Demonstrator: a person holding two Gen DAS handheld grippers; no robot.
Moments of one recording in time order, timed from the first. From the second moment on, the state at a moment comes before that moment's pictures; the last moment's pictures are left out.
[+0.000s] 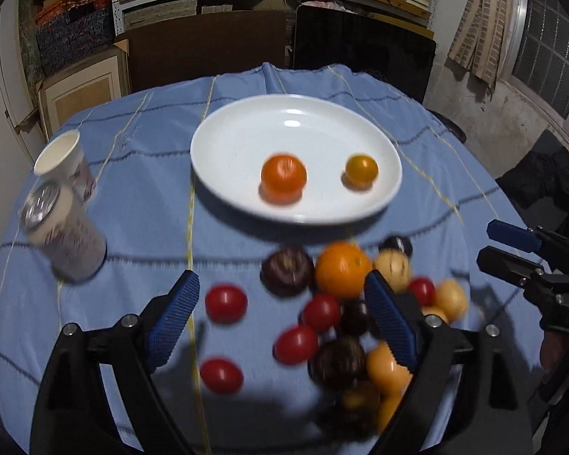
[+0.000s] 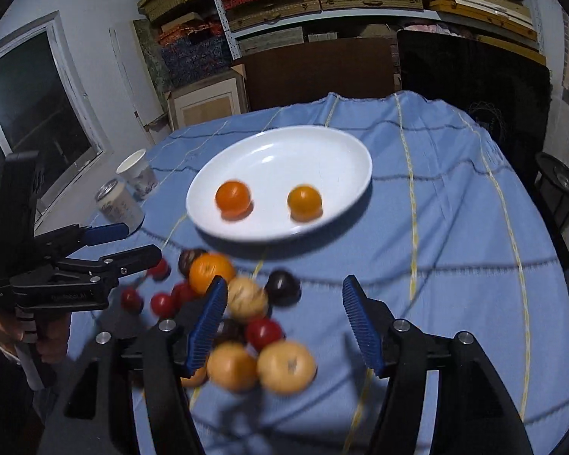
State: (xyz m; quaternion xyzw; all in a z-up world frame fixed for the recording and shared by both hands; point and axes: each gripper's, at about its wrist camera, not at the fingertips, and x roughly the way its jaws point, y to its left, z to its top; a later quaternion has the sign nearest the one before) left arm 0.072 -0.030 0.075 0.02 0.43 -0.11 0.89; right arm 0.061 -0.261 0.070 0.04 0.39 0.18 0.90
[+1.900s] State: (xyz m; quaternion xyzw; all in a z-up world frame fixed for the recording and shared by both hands) left arm -0.002 -0.057 0.016 0.02 0.48 -0.15 0.86; right arm -0.022 -0.222 0.023 -0.01 0.44 0.23 0.87
